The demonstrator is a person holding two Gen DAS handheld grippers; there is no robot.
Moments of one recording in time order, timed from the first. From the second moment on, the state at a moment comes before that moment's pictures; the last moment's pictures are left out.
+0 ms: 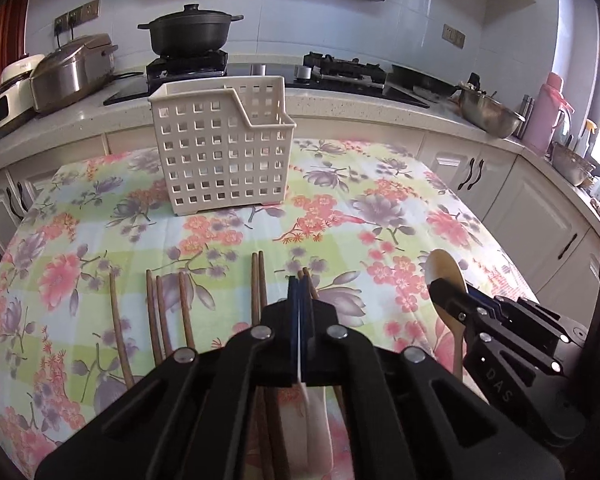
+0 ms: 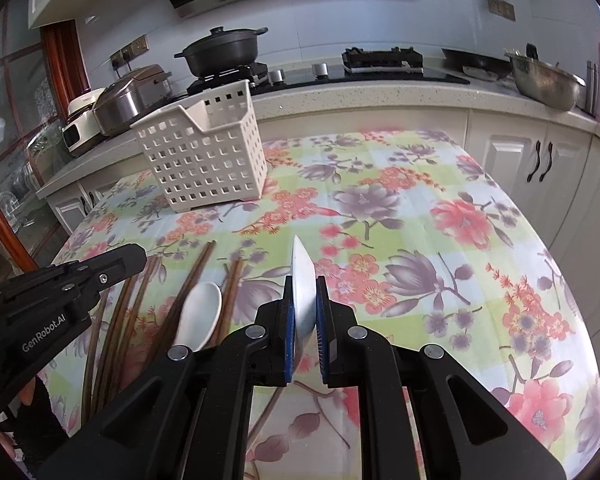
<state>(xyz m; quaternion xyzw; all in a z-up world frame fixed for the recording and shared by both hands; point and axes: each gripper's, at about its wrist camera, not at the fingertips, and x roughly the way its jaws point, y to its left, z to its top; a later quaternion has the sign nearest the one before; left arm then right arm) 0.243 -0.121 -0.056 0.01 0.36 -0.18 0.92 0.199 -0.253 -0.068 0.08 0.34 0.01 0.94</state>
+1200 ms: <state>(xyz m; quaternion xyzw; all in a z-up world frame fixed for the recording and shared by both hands) 0.257 -0.131 -0.088 0.04 0.37 -0.16 0.92 0.199 -0.264 -0.077 0.10 0.35 0.01 0.93</state>
